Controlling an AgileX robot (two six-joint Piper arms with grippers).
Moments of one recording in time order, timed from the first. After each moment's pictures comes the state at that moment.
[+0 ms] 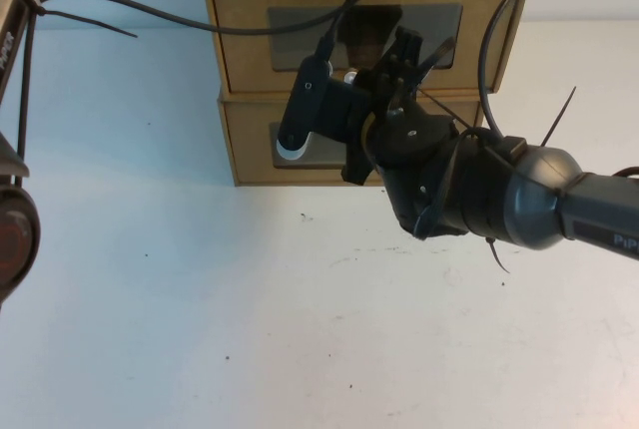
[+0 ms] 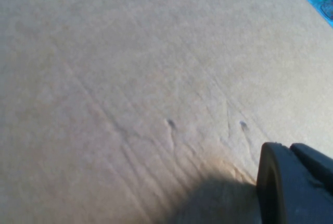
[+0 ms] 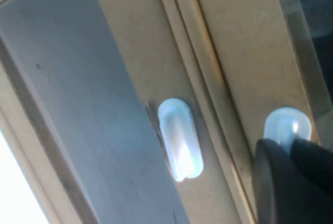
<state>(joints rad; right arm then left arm) 0.76 1.97 -1.45 -1.61 0.53 0.76 -0.29 2.25 -2.56 -0.73 1.18 0.27</state>
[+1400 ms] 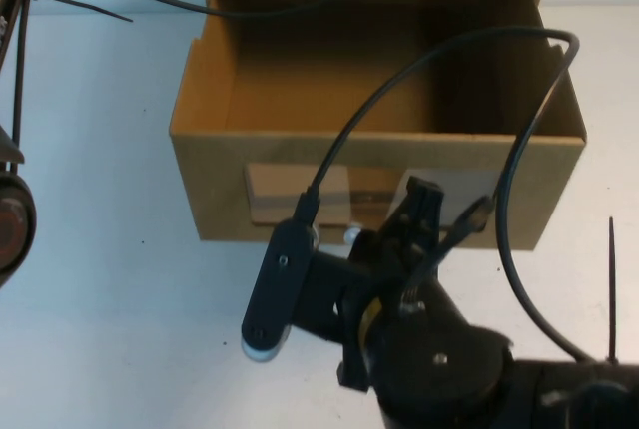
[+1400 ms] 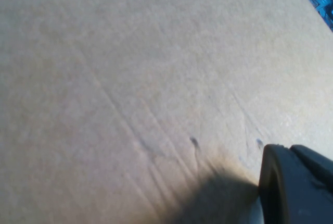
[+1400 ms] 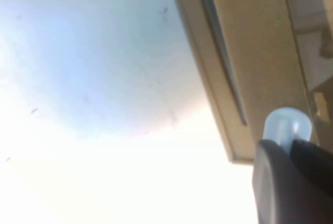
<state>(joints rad) 1.26 1.59 -1.10 -1.16 0.95 0.66 -0.29 2.25 -2.56 -0.76 1.24 0.20</state>
